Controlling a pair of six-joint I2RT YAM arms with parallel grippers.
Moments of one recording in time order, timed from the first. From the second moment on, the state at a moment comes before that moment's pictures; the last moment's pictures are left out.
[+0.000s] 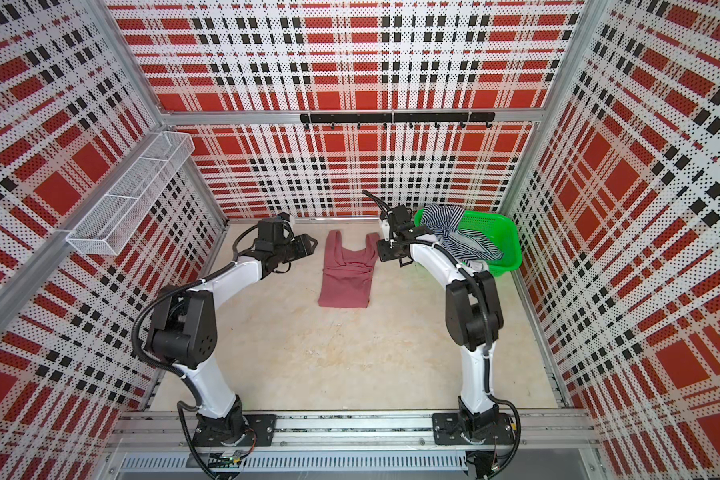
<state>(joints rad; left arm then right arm) -0.25 1.78 1.22 -0.06 0.23 -0.50 0.40 1.95 1.65 -0.60 -0.13 0.12</state>
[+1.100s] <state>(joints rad) -0.60 1.42 0.53 -0.02 0.26 -0.65 0.73 1.73 0.94 -0.24 -0.27 0.54</state>
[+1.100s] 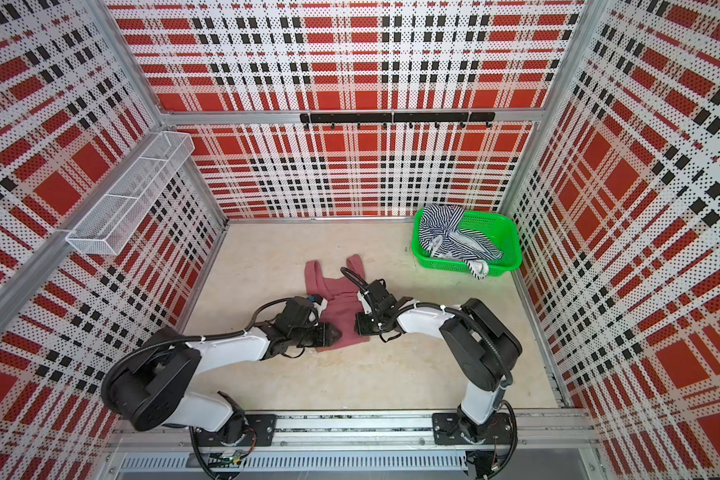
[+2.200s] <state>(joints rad) -0.43 1.55 0.74 -0.12 0.17 -0.55 0.54 1.96 1.33 -0.24 -0.17 0.40</state>
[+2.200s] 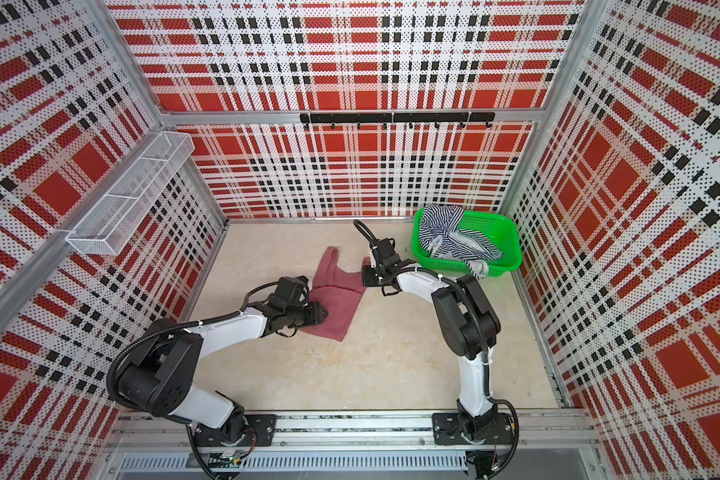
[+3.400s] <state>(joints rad) -0.35 1.29 0.57 -0.30 0.07 -0.55 0.77 1.73 0.98 -0.26 -0.30 0.58</state>
